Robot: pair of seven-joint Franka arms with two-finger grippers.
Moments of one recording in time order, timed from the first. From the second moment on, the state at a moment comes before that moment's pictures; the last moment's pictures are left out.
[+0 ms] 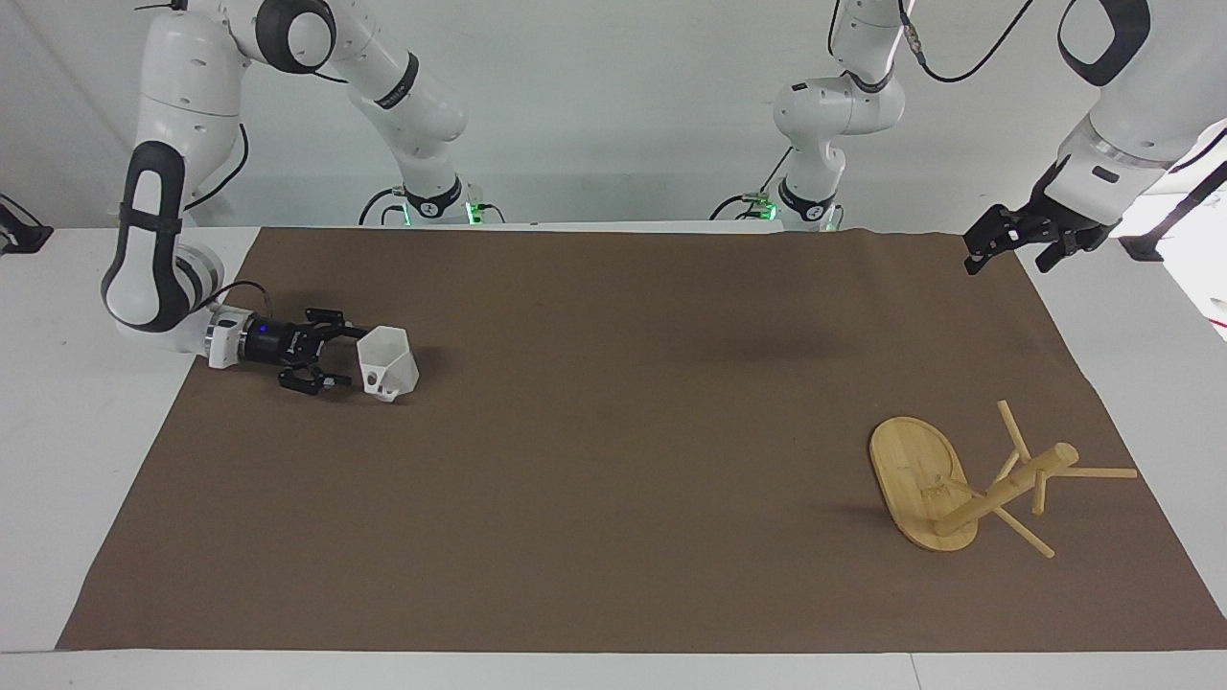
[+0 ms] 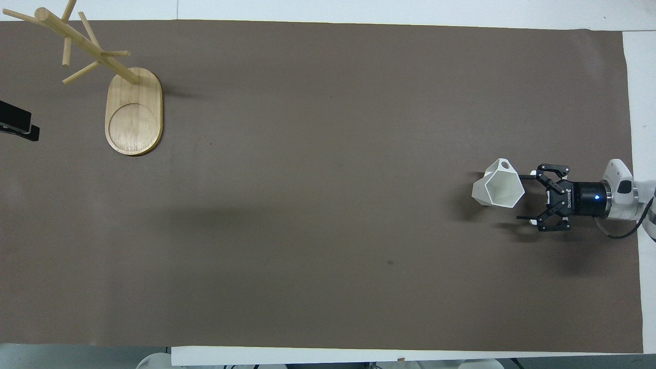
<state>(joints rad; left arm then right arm) 0.01 0.05 -0.07 -1.47 0.01 1.44 0.02 -0.52 0.45 -0.06 -2.09 1.02 1.51 -2.60</state>
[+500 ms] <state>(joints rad) 0.01 0.05 -0.07 -1.47 0.01 1.44 0.02 -0.45 0.45 -0.06 -2.11 1.09 1.51 -2.61</state>
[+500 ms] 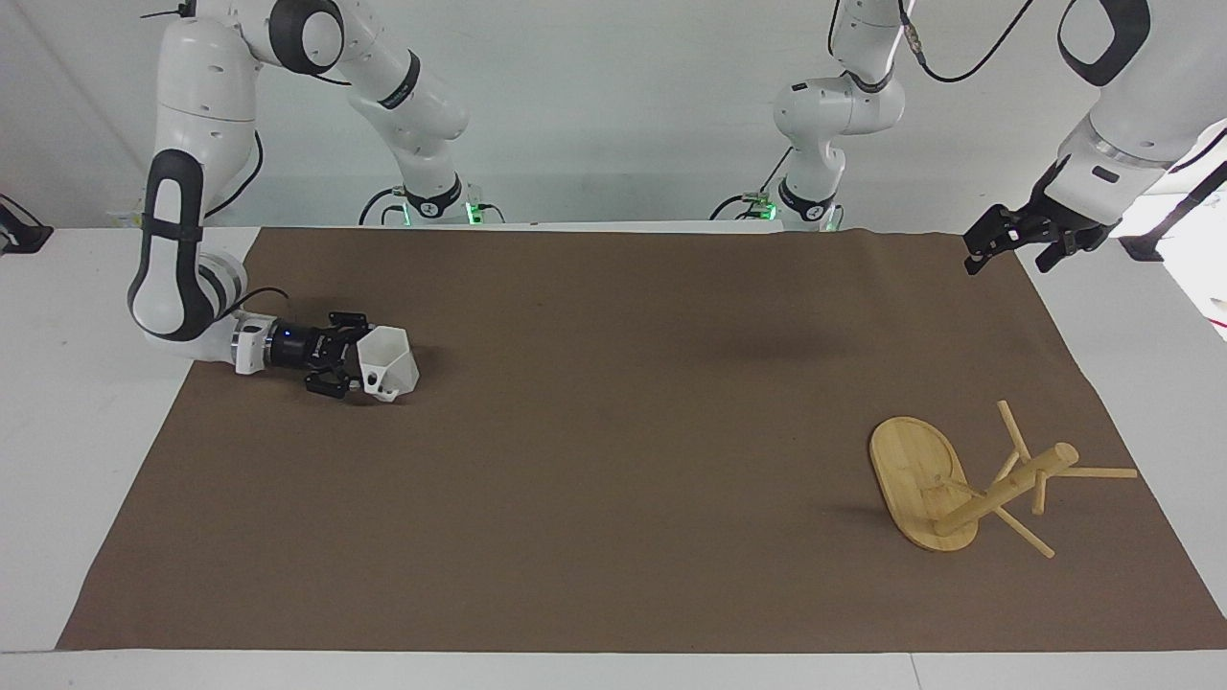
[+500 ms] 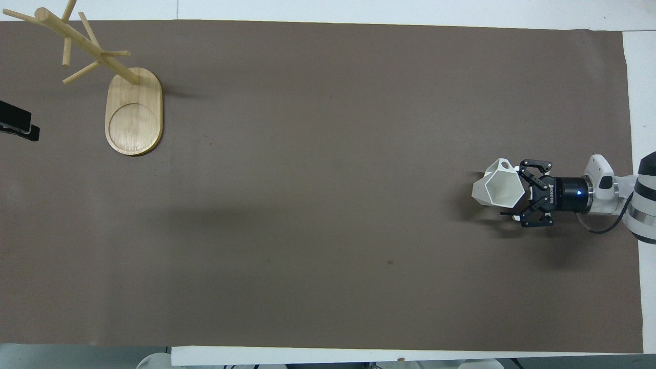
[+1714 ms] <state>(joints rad) 0.01 0.05 -0.07 -1.47 0.01 1.44 0.02 -0.42 0.44 -0.06 -2.17 1.16 1.54 -2.68</state>
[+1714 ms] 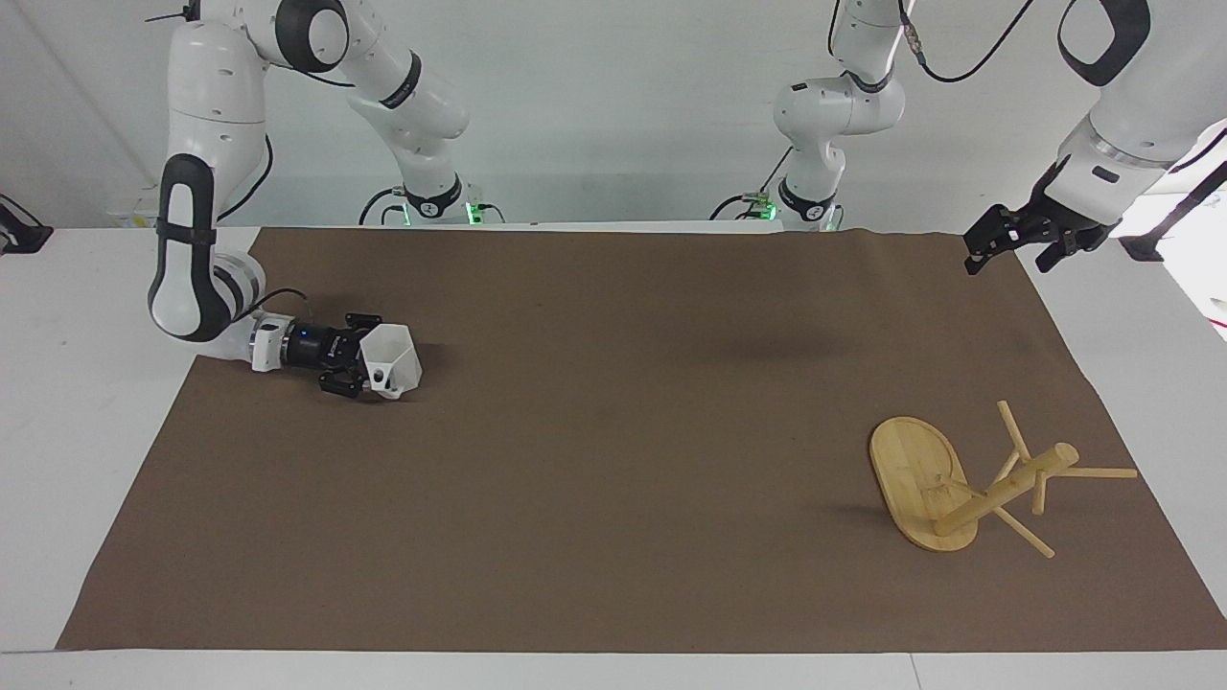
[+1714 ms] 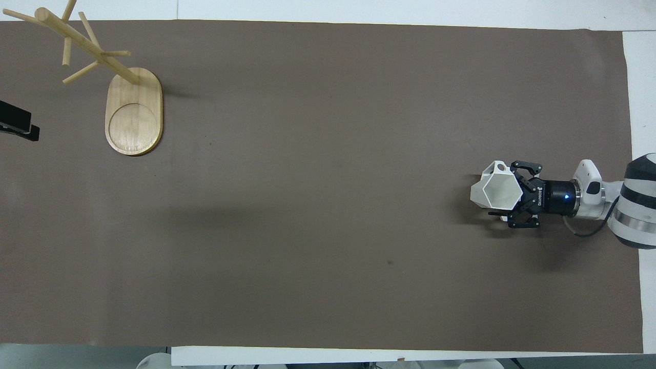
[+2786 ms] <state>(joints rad) 0.01 0.05 -0.07 -1.47 0.01 1.44 0.02 -0.29 0.43 -0.06 -2.16 1.23 1.55 -2.68</state>
